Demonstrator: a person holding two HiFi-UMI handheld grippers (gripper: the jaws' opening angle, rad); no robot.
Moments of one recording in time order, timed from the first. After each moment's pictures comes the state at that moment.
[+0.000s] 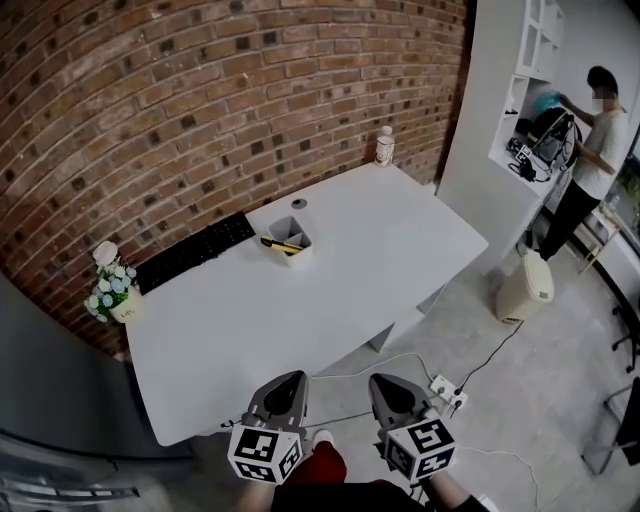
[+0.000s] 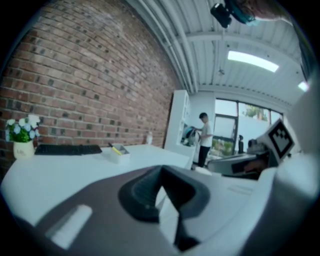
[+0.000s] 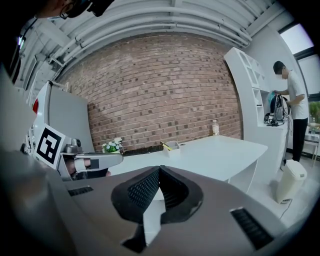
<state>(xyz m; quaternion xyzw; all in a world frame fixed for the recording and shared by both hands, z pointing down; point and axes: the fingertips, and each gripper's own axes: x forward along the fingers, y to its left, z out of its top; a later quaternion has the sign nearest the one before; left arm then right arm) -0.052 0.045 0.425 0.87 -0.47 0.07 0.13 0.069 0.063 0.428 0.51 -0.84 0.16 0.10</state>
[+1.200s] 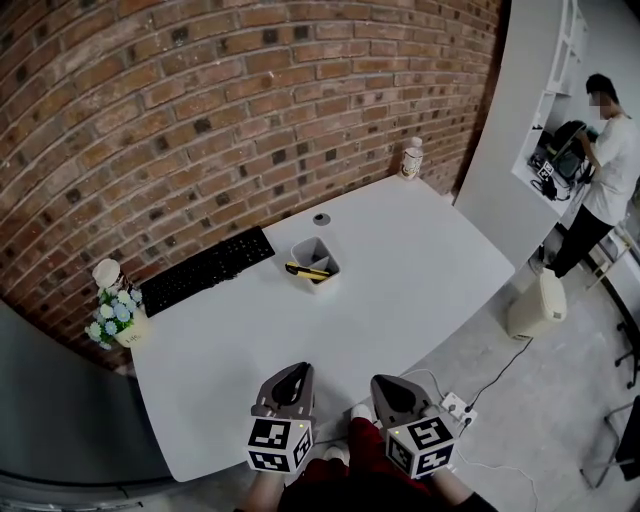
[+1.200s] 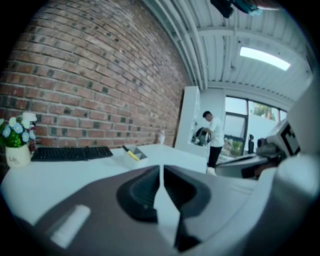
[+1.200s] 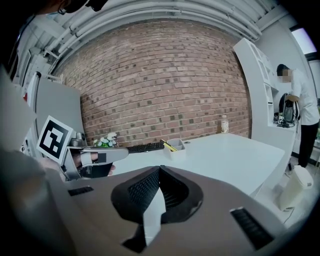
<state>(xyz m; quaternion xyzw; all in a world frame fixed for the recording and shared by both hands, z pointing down) -0.106 -0.075 0.441 0.85 -0.50 0.08 0.14 0.011 -0.042 0.446 0.50 -0.84 0.17 0.13</state>
